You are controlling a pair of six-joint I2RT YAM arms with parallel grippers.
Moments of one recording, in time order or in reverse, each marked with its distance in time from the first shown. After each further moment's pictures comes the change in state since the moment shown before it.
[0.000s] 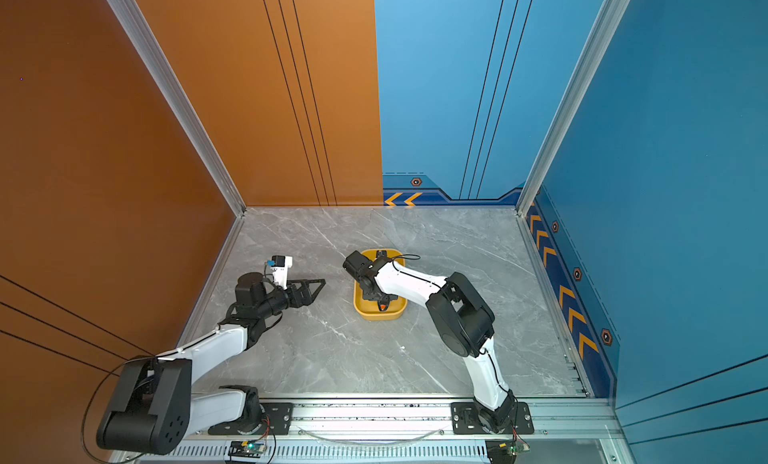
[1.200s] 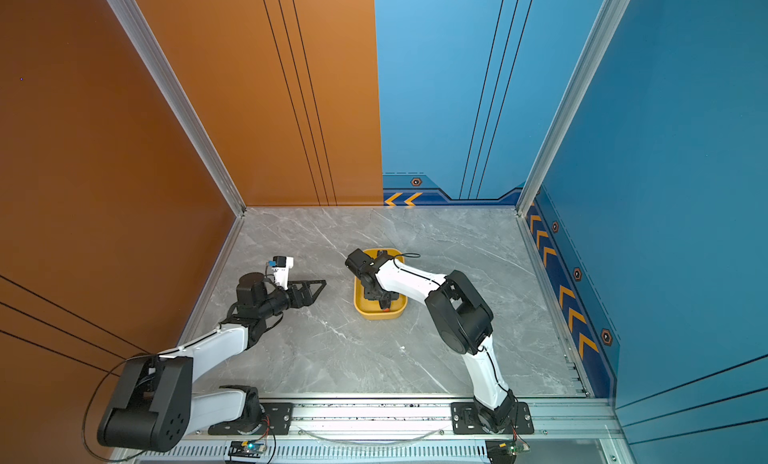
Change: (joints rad) left arm -0.005 0.010 0.000 -0.002 0.000 0.000; right arm -0.024 -0.005 0.019 -0.031 -0.038 -0.040
